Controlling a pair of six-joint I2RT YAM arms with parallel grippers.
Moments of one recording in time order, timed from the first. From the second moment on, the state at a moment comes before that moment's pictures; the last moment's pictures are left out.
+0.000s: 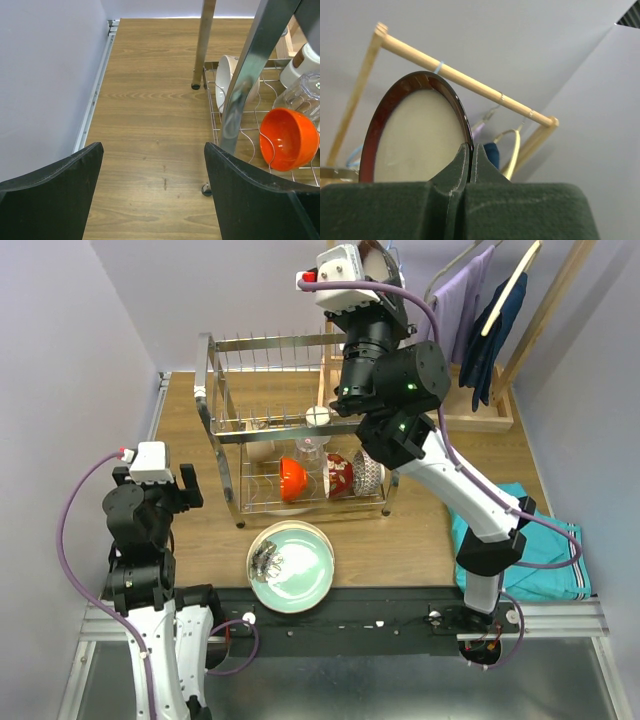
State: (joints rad) left arm 0.18 0.48 0.89 -0.62 0.10 0.06; right arm 1.08 1.89 2.40 0.35 1.04 -1.38
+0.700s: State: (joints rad) left arm 0.11 0.45 0.75 -0.52 0.02 0.03; right arm 1.12 1.86 2.31 0.37 1.30 -1.61
